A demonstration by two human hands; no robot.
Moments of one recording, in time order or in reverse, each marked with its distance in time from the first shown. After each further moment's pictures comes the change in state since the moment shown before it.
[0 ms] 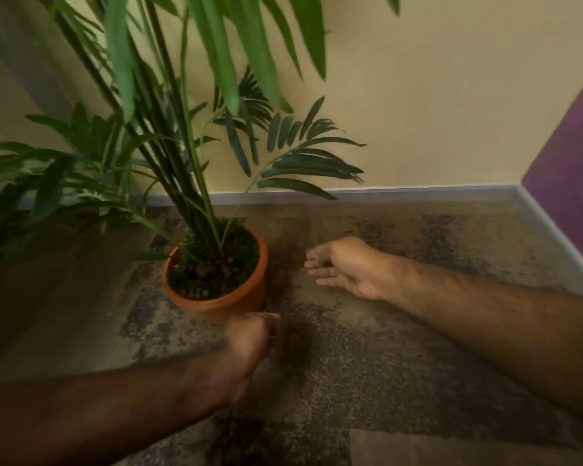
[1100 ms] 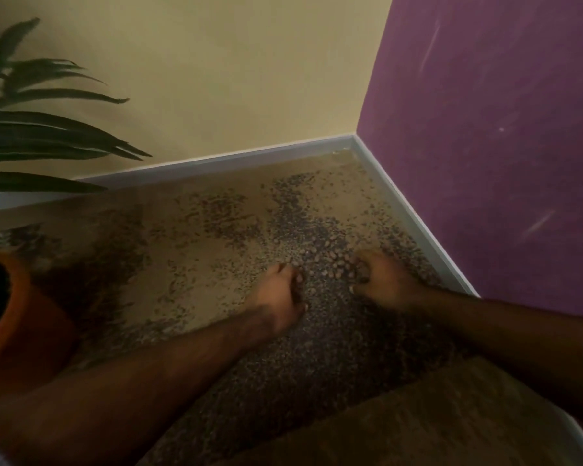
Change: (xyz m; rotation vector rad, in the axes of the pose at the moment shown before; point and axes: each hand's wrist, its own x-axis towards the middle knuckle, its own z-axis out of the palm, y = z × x) left_hand 0.052 -0.020 0.283 1.062 -0.506 0.819; right_hand -0.031 0.149 -0.303 -0.956 0.548 -0.039
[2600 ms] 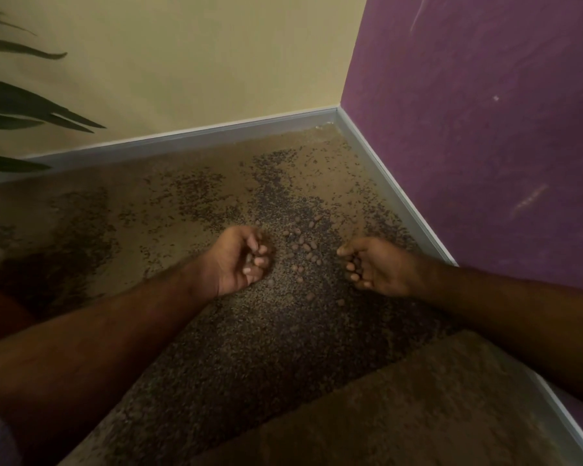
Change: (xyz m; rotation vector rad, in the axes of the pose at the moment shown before) left_hand 0.045 -0.024 -0.026 -1.546 -0.417 -0.540; right_hand 0.005 0.012 0.002 1.094 -0.376 0.373
